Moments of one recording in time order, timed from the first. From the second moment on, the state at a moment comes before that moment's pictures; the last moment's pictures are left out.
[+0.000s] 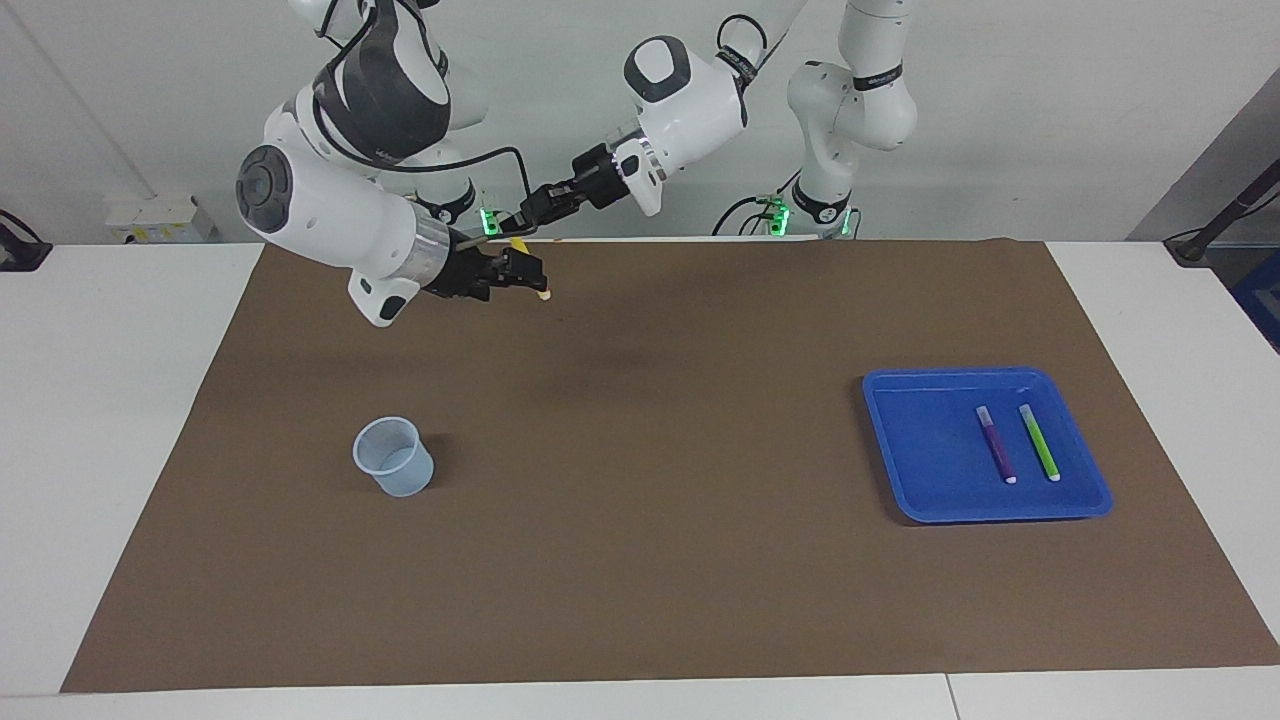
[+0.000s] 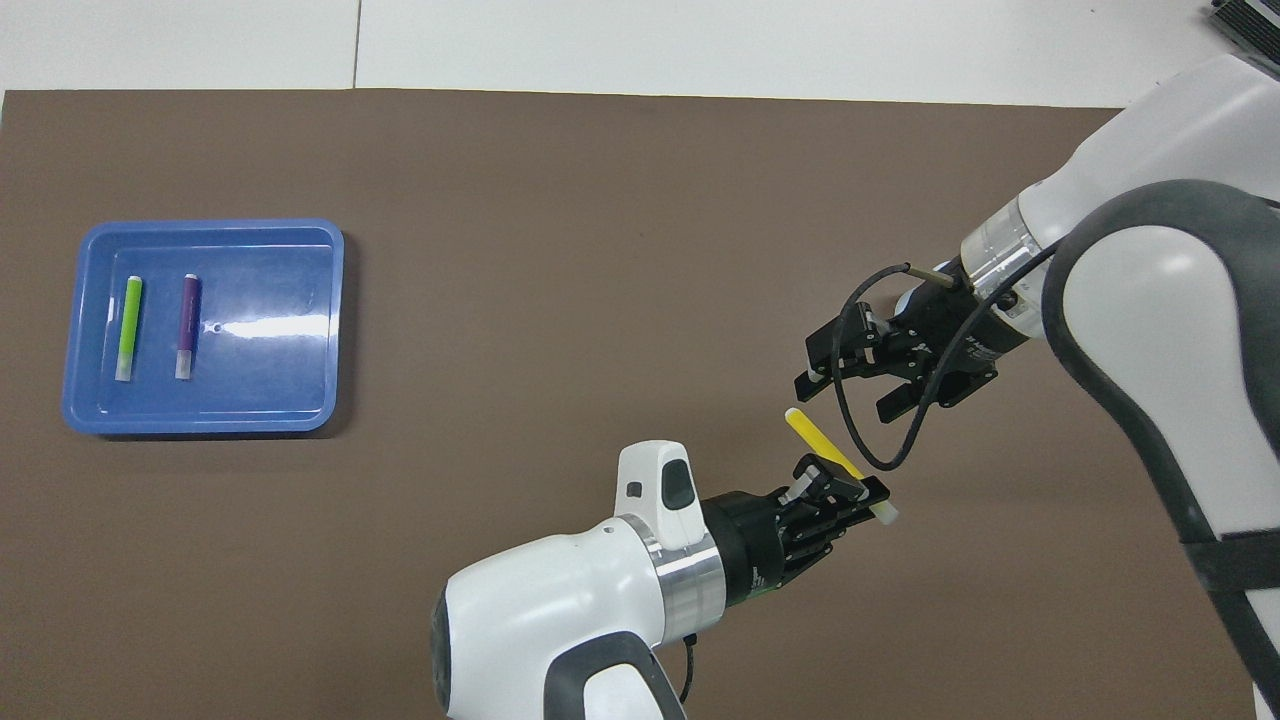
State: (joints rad) left arm -0.79 0.02 -0.23 -2.00 -1.61 2.82 -0.48; right arm 0.22 0.19 -0.07 -1.57 0.56 1.39 0.22
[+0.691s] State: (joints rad) left arm -0.79 0.05 -0.23 -1.93 -1.61 2.88 -0.48; right arm 0.27 0.16 -0.08 -1.60 0.55 1.35 0.11
